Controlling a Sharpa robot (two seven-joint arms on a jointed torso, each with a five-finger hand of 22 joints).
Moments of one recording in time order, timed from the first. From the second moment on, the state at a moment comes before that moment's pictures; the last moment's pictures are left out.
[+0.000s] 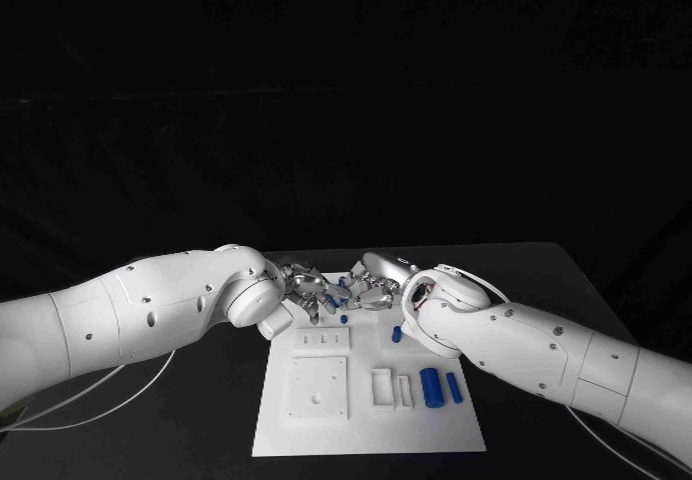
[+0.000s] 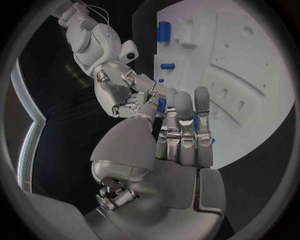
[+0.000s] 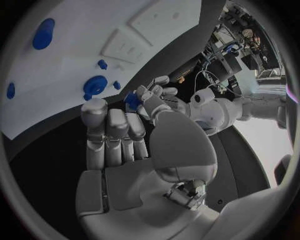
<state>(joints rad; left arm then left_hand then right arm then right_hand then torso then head) 1.44 -0.59 -0.21 1.27 -0.42 -0.09 -0.34 1.24 0.11 0.10 -0.09 0.19 1.11 0.04 0.06 0.60 1.44 -0.02 0.21 0.19 1.33 -0.08 0.99 0.45 0.03 1.09 -0.10 0.77 0.68 1.12 -0.48 0.13 1.25 -1.44 -0.25 -0.11 1.26 -0.05 0.29 -0.18 0.20 1.20 0.06 0.06 0.07 1.38 -0.02 1.09 1.31 1.44 -0.09 1.05 1.04 0.07 1.47 -0.11 0.75 1.31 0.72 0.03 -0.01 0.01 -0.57</state>
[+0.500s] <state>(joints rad) 1.44 -0.59 -0.21 1.27 -0.42 -0.09 -0.33 1.20 0.09 0.27 -0.11 0.15 1.12 0.05 0.06 0.60 1.46 -0.03 0.20 0.17 1.33 -0.08 1.00 0.45 0.03 1.09 -0.10 0.77 0.72 1.12 -0.48 0.13 1.25 -1.43 -0.24 -0.11 1.25 -0.05 0.29 -0.18 0.20 1.20 0.06 0.06 0.07 1.38 -0.02 1.09 1.31 1.44 -0.09 1.05 1.04 0.07 1.47 -0.11 0.75 1.31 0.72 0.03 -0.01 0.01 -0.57</state>
